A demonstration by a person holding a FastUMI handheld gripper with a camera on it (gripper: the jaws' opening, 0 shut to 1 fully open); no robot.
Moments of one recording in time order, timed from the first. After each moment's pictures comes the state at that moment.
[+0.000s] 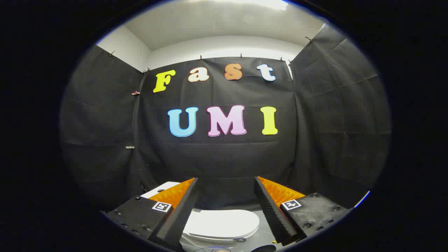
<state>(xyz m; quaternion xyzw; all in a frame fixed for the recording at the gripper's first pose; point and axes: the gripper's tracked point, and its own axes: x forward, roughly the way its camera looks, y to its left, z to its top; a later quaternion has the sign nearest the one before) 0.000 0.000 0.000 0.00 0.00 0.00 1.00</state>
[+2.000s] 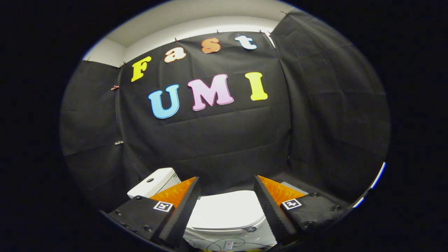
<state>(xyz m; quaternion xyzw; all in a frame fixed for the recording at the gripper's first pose) 0.070 -0.048 -0.151 0.11 0.12 -0.04 0.99</state>
